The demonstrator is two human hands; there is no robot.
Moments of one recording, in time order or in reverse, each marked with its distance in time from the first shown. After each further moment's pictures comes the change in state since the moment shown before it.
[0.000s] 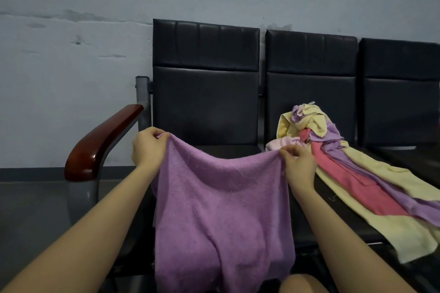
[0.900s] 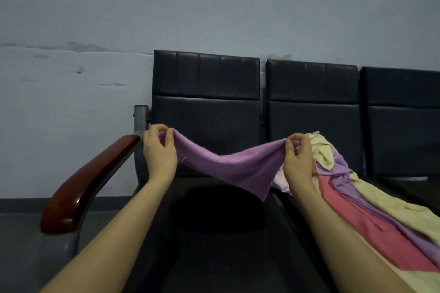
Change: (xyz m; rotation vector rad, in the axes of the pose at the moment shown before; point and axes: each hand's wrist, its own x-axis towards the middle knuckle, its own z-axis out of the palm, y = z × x) left_hand 0.042 0.061 0.032 -0.376 0.159 0.168; right_hand 0.079 -0.056 0.032 0.259 0.044 -0.174
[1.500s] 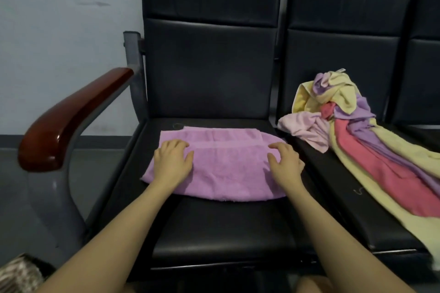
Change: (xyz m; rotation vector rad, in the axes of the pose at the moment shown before) left_hand -0.086 -0.148 0.000 0.854 -0.601 0.055; right_hand -0.088 0.131 0.005 -0.706 -0.445 0.181
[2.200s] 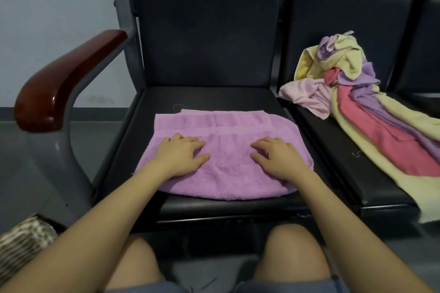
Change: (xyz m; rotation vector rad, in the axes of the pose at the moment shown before) left_hand -0.048 0.002 -0.012 0.320 -0.490 0.267; right_hand -0.050 0.008 -0.005 -0.447 -0.390 -0.365
